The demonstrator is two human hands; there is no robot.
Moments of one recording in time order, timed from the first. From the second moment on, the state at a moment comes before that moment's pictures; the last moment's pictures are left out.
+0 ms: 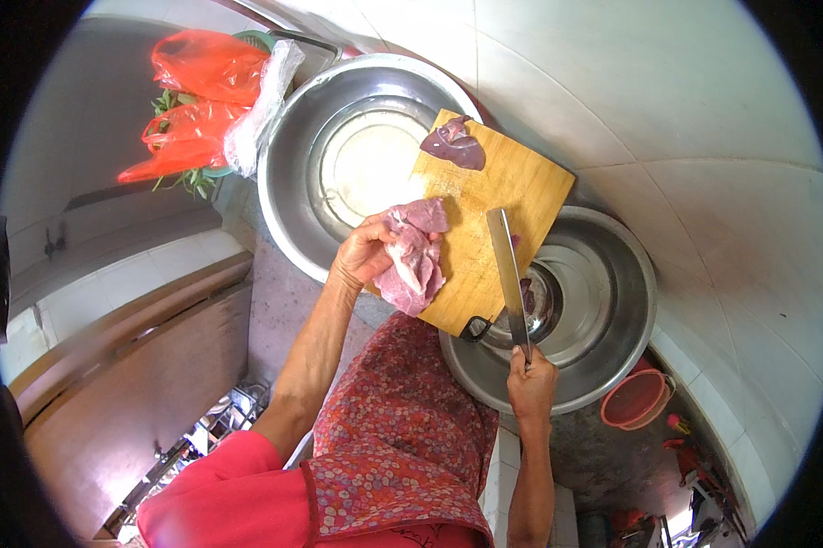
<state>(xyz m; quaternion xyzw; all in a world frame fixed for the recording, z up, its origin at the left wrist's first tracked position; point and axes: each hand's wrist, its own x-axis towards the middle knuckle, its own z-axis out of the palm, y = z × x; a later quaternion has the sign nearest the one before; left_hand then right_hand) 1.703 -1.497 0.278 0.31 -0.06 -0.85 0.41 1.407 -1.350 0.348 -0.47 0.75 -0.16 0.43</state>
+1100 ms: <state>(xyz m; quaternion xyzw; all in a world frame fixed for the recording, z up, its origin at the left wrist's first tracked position) 1.602 -1.454 0.283 0.64 -0.67 -0.30 0.21 1.412 -1.345 0.338 -0.46 0.78 -0.13 0.40</state>
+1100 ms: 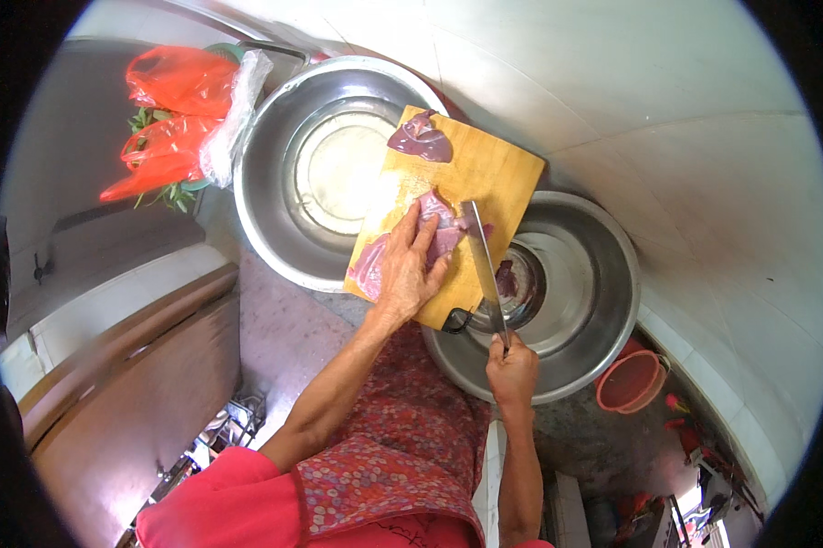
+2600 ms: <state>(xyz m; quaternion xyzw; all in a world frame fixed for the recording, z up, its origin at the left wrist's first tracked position) 1.660 -1.473 0.290 0.42 -0.30 -0.76 0.40 1.417 -1.334 0.319 -0.42 0.78 -0.20 0.42</state>
